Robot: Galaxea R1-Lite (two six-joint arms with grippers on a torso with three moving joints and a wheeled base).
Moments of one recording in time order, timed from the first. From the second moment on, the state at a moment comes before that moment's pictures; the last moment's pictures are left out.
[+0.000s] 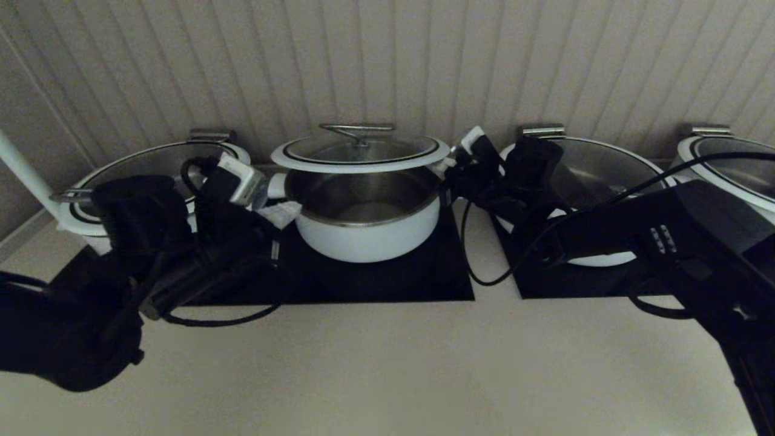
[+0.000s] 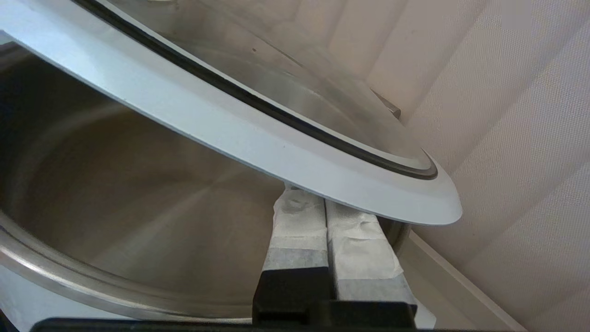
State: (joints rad) left arm -0.30 1.73 -0.66 -1.03 -0.13 0.26; right arm 0.40 2.35 -1.64 -0.97 0.40 -0.39
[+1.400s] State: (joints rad) left arm -0.29 1.90 -0.95 -0.97 -0.11 0.26; right arm 0.41 2.18 -1.36 -0.99 0.40 -0.40
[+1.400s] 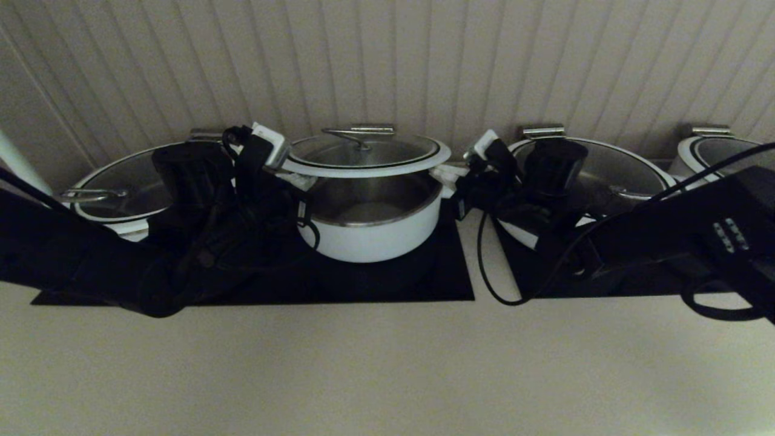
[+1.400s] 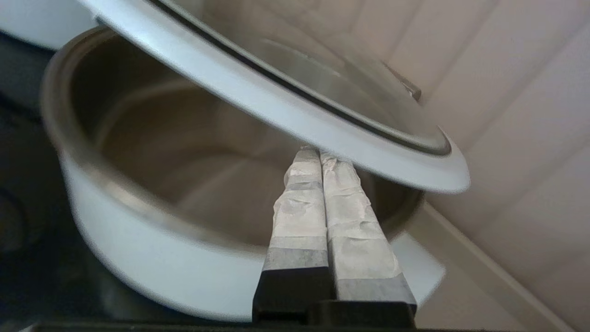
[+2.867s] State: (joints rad) left arm -0.29 1.89 -0.96 -0.98 -0.11 0.26; right arm -0.03 1.44 -0.76 -0.62 0.40 -0.31
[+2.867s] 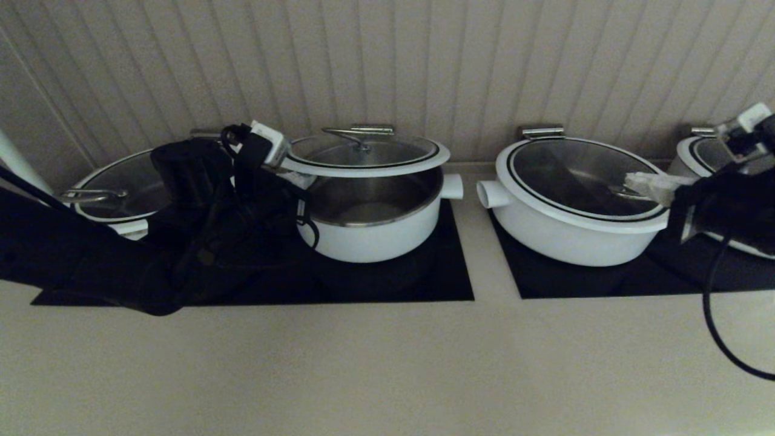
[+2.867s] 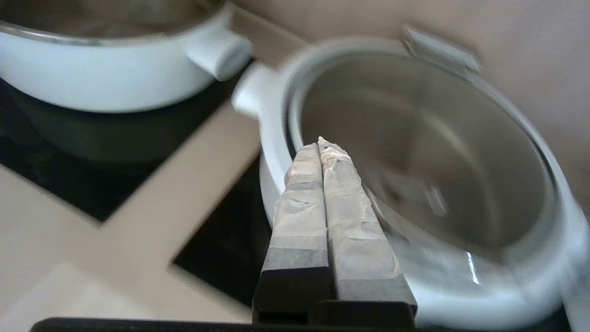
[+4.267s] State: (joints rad) left arm -0.25 1.87 -0.95 -0.98 -0.11 0.26; right arm -0.11 0.68 -0.01 -0.37 0.36 -0.22
